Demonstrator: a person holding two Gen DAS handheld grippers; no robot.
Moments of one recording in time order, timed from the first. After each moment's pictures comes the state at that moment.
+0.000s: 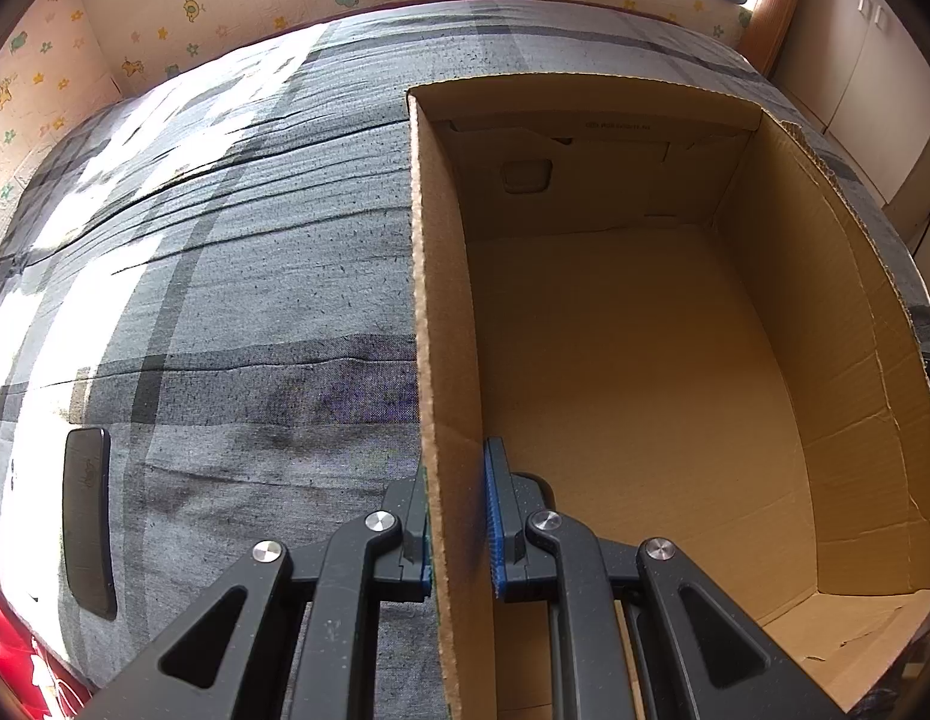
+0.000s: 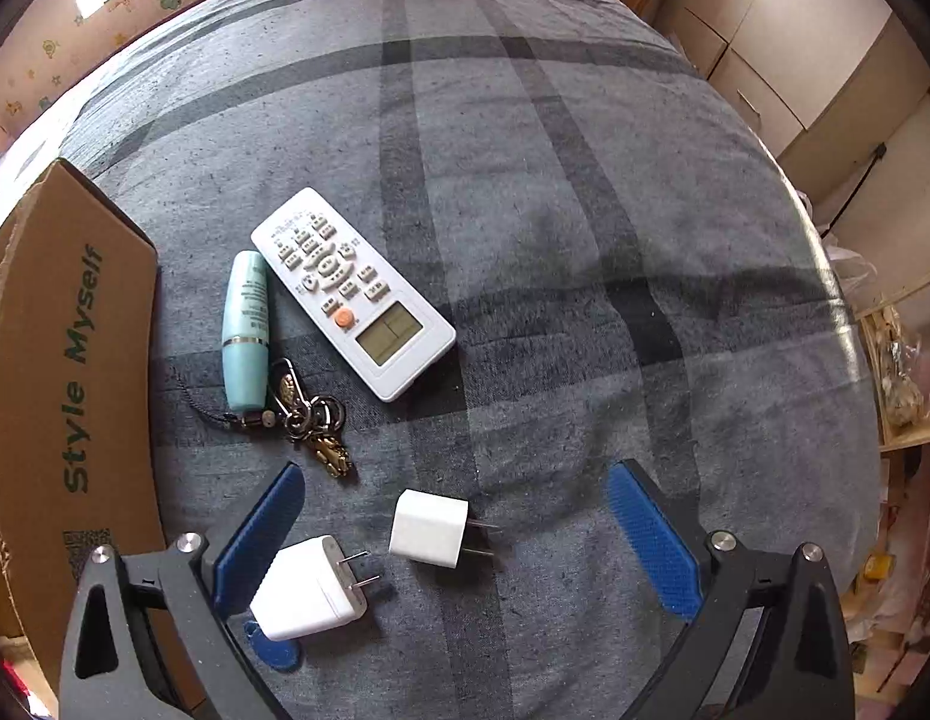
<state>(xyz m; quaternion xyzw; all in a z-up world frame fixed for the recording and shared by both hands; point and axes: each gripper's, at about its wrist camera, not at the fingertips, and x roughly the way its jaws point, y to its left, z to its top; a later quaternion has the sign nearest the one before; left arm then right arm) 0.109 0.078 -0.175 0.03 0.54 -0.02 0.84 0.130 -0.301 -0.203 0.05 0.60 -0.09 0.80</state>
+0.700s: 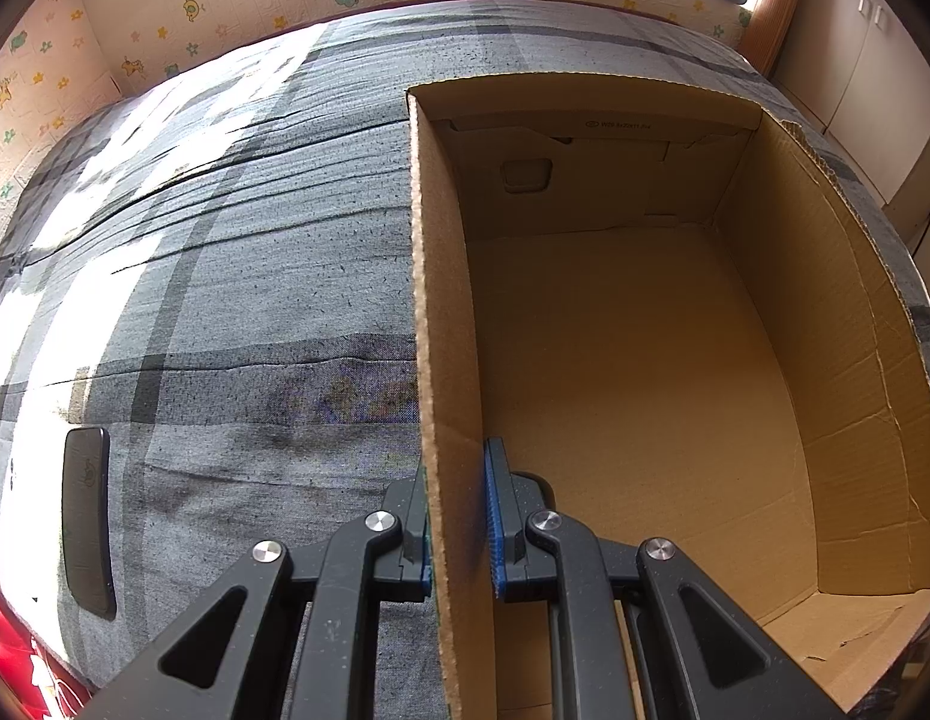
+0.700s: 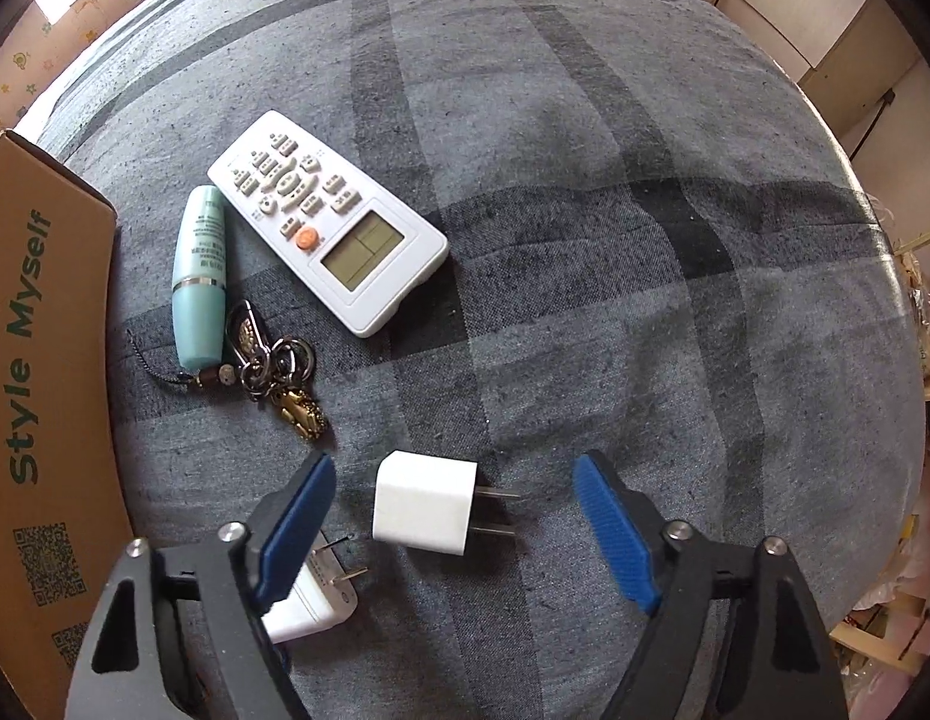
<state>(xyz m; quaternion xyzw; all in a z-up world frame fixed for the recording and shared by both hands) 0.108 0.079 -0.175 0.03 0.54 -0.02 0.84 0.124 -0.306 -0.253 0.08 0.64 -0.08 0.76</state>
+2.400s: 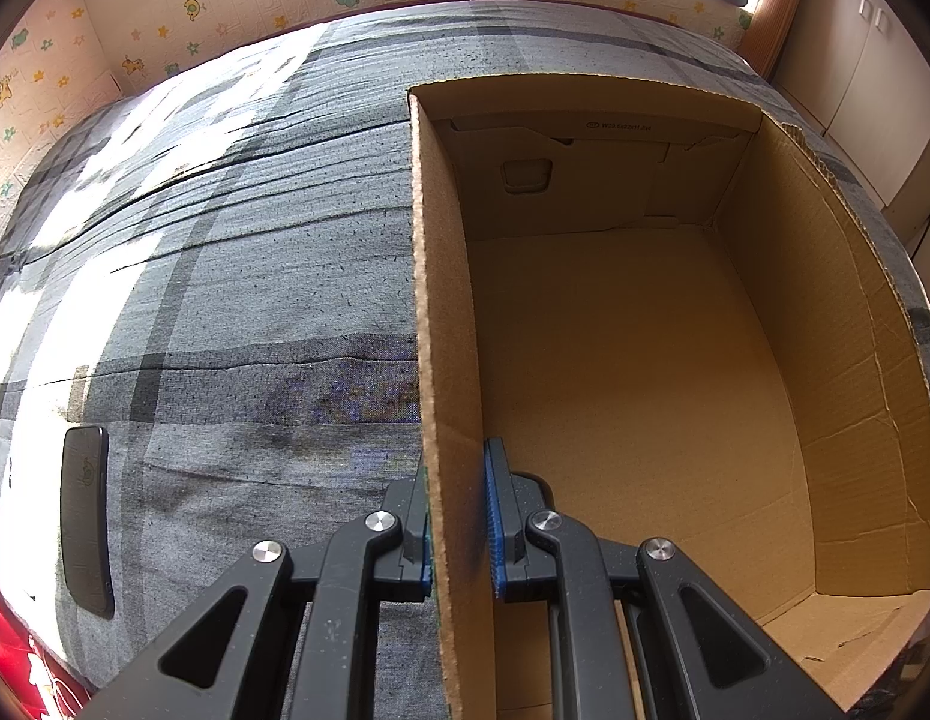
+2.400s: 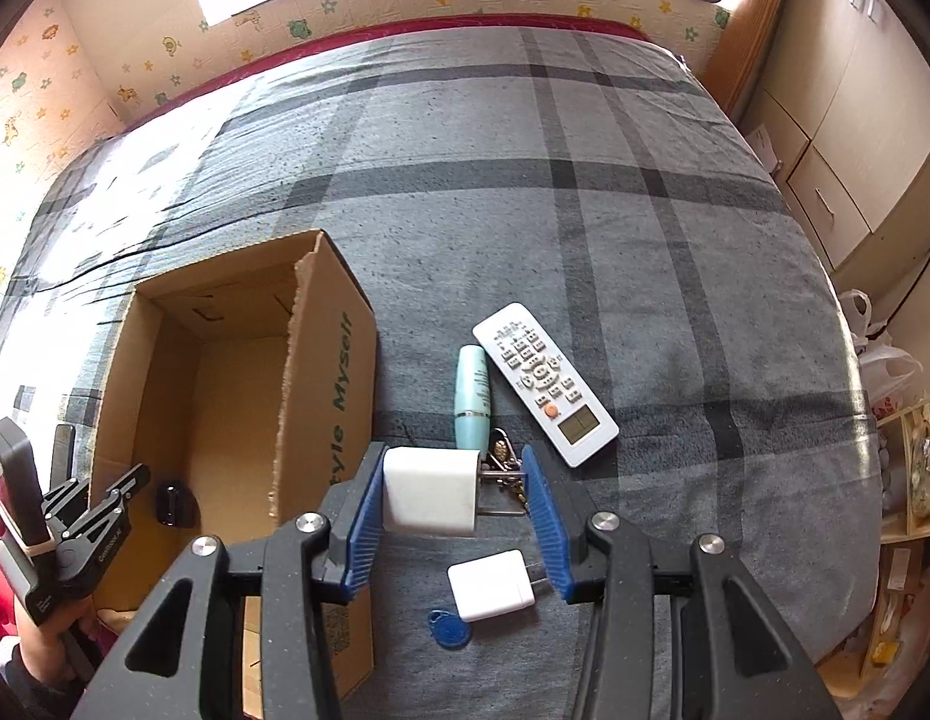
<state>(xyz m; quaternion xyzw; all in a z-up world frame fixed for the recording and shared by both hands) 0.108 0.080 -0.175 0.03 0.54 -0.02 0.84 0.130 -0.210 -0.092 0.02 0.54 0.03 0.84</state>
